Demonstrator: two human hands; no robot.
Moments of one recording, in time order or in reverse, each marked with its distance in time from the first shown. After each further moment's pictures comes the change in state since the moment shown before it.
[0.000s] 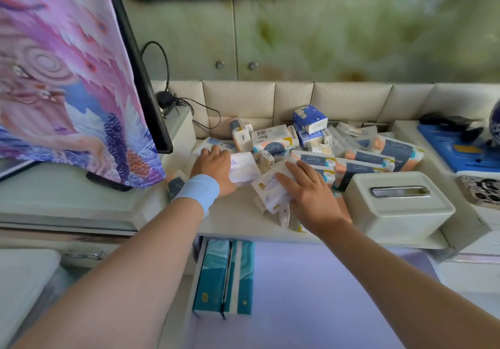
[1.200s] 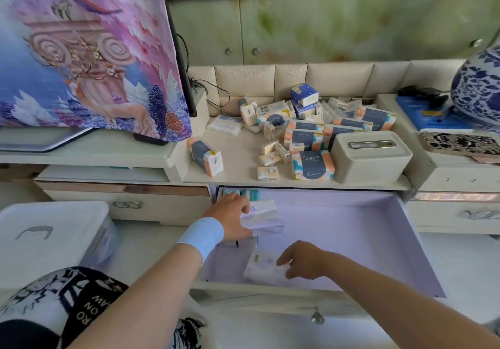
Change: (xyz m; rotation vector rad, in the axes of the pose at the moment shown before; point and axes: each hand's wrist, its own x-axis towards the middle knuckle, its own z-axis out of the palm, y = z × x) left_hand -0.234 0.017 0.030 -0.299 -0.316 0.192; right_hand -0.199 -0.107 -0.020 0.492 -1.050 0.385
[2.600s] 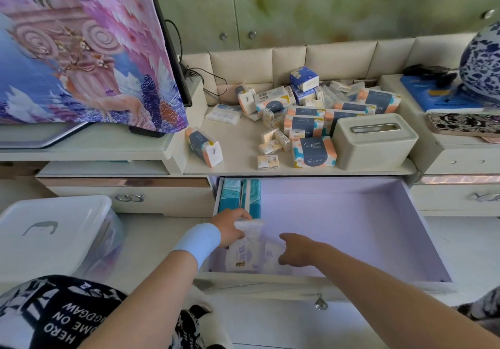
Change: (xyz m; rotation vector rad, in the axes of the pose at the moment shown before) left_hand -0.009 -0.010 0.037 -0.367 -0.234 -0.232; right_hand 0.028 -0.006 0.022 -0.016 -0.030 0.159
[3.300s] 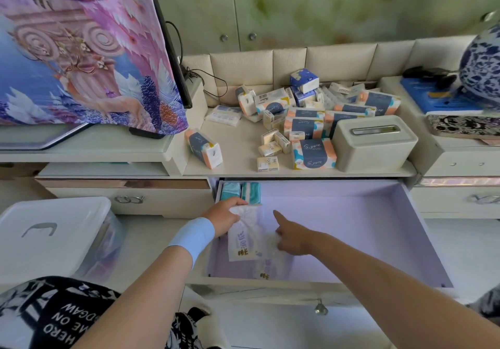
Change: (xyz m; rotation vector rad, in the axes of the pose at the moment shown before) left_hand 0.017 -0.007 -0.015 -0.266 0.113 0.033; right_hand -0.002 -0.015 -0.029 0.142 0.039 -0.143
